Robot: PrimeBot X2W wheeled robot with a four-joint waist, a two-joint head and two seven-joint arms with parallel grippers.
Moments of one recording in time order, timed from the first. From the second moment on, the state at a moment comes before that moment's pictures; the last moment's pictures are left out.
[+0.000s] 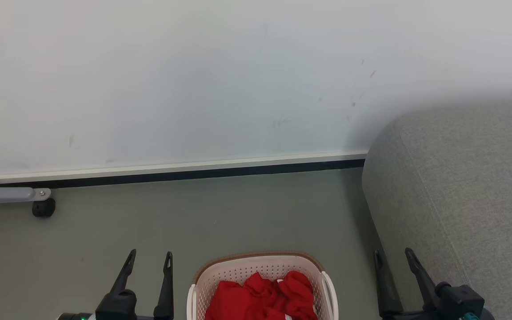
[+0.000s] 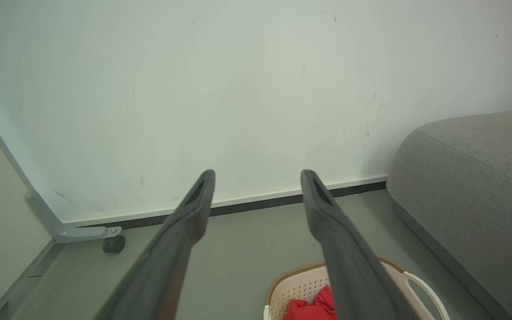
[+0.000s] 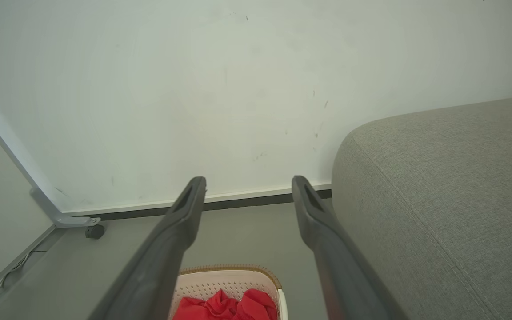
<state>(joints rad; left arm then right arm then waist) -0.01 0.13 -0.25 0.23 -0.20 0.11 -0.25 -0.01 -0.13 0.34 0.18 0.37 -0.12 -0.25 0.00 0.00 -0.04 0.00</state>
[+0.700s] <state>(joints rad) -0.01 0.13 -0.24 0.24 -0.20 0.11 -0.25 -0.01 -0.13 0.33 0.17 0.37 -0.12 -0.25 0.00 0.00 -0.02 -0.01</state>
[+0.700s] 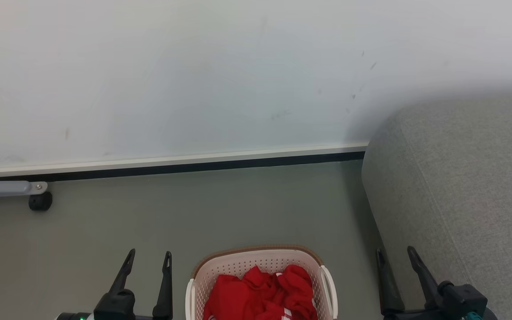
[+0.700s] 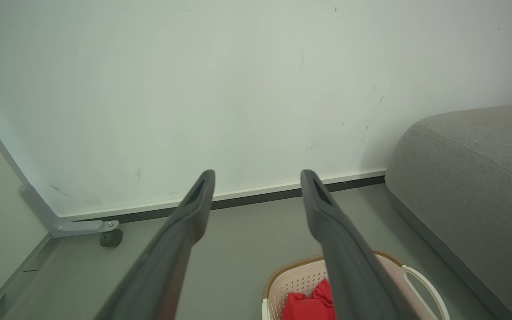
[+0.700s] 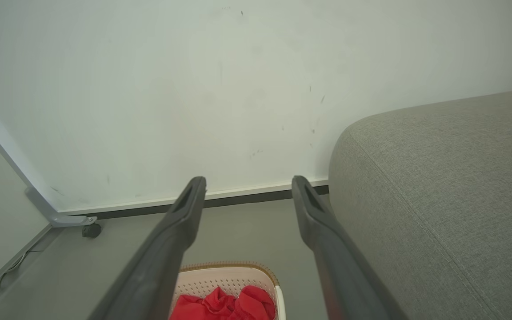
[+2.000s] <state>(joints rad) -0.37 0.12 -0.36 0.45 -0.13 -0.01 -0.16 -0.39 -0.13 0.23 0.00 0.35 -0.11 -0.26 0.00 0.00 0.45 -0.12</state>
